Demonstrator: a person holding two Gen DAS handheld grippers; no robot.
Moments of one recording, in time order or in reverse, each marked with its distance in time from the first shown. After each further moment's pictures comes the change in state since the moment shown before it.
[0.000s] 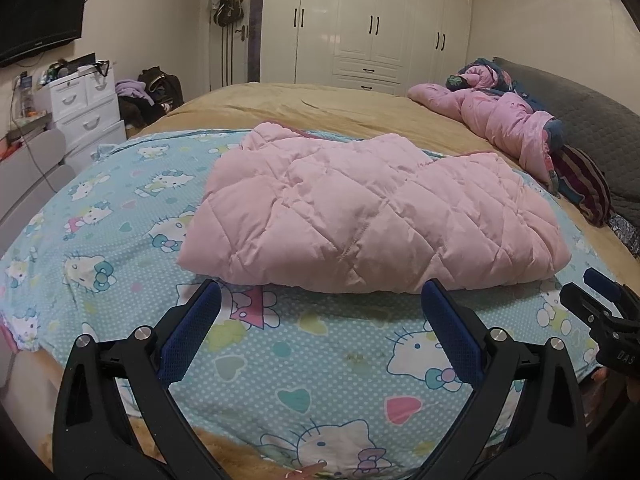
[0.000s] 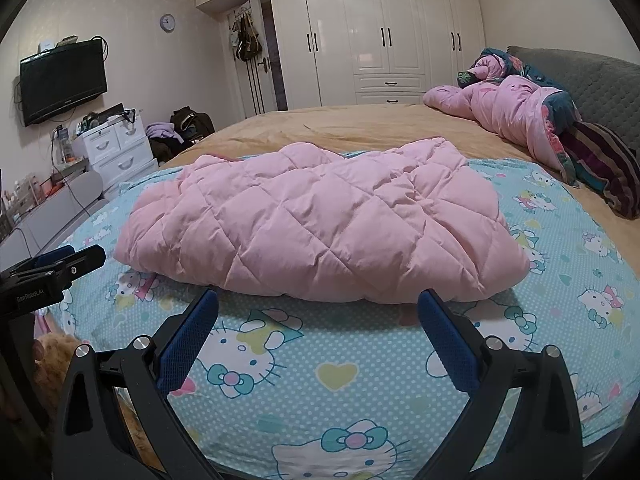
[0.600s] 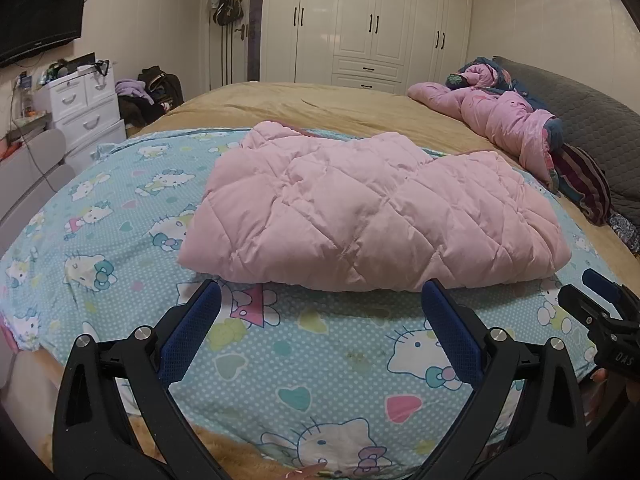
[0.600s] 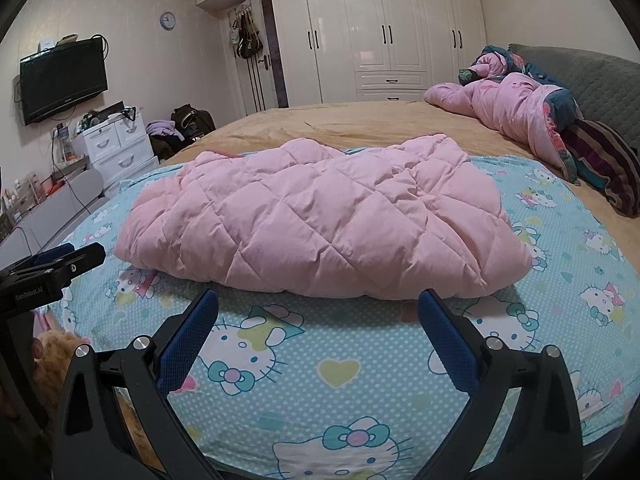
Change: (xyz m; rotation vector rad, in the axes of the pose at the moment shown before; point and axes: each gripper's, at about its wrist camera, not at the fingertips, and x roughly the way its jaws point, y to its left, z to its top) left arm 0.000 -0.001 0.000 0.000 0.001 0.000; right arm 0.001 0.000 -0.002 -0.001 0.008 0.006
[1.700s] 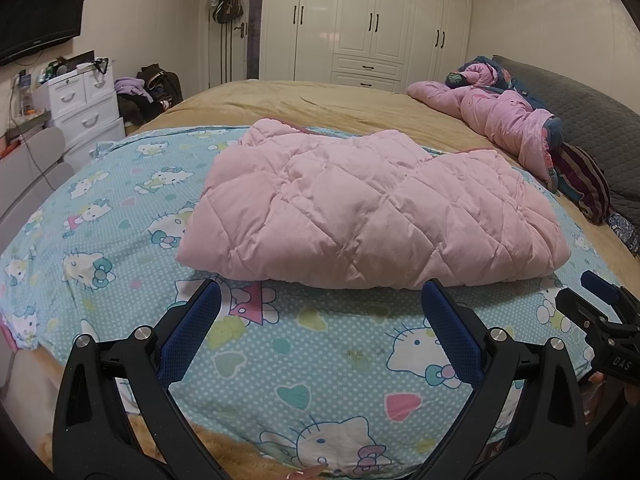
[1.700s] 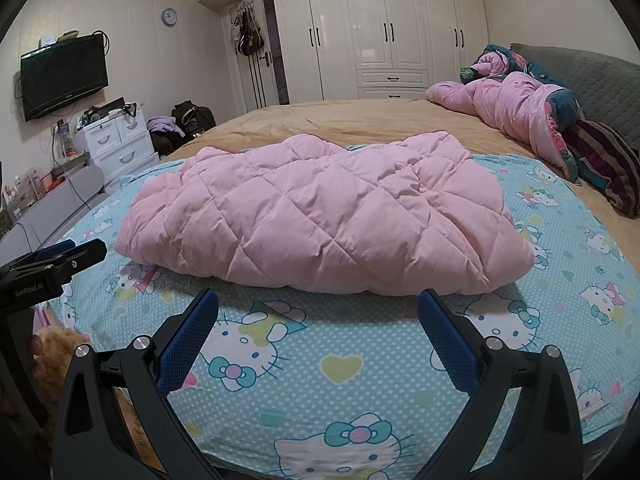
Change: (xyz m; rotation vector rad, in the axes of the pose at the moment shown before) left arm 0.001 0.000 -0.001 0.001 0.003 0.000; right arm 0.003 -0.001 -0.004 -0.007 0.011 0.003
